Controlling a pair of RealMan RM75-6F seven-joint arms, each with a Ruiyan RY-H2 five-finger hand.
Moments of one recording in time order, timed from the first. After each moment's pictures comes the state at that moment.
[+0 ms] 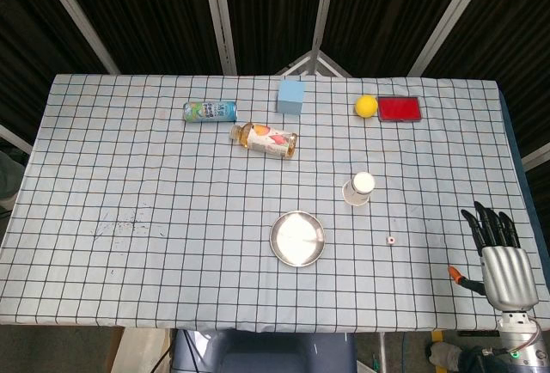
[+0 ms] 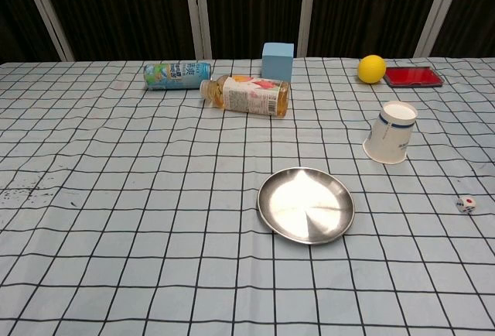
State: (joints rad) left arm 0.02 -0.99 -0.05 -1.65 1.55 1.66 -0.01; right arm 0.06 -1.15 0.07 -1.69 -1.51 1.52 -0.10
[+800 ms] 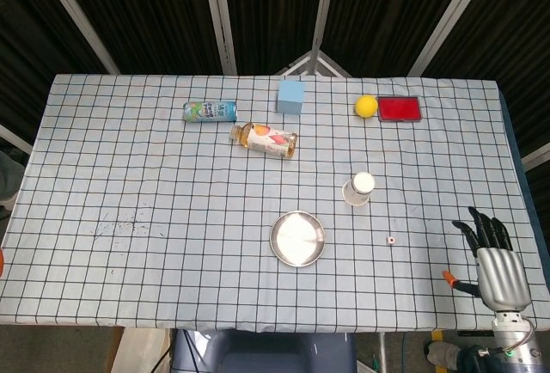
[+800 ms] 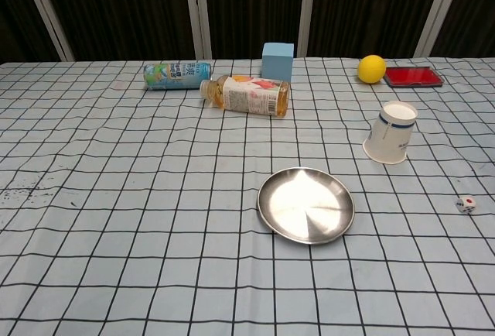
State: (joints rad) left arm 0.01 -1.00 -0.05 -1.67 1.53 1.62 0.04; right arm 0.07 -1.15 0.06 -1.73 -1.45 1.43 -0.10
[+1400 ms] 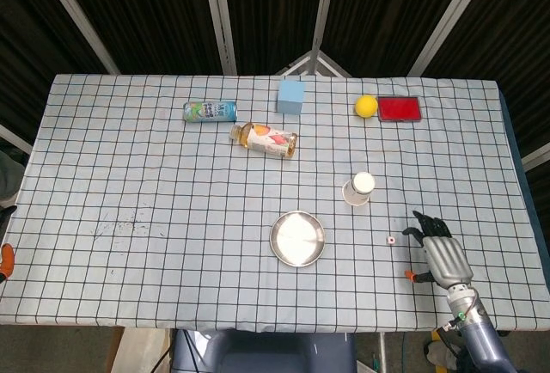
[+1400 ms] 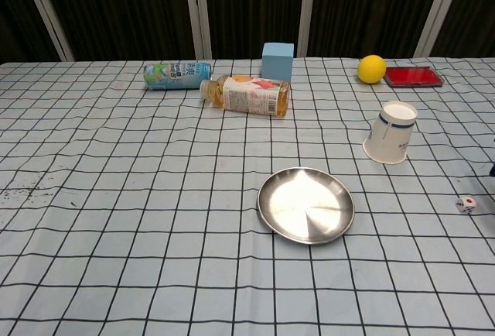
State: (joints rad) left arm -0.01 -1.02 -0.05 -1.67 1.52 1.58 0.09; right arm 0.27 -1.30 0.09 -1.57 -1.29 1.07 -0.14
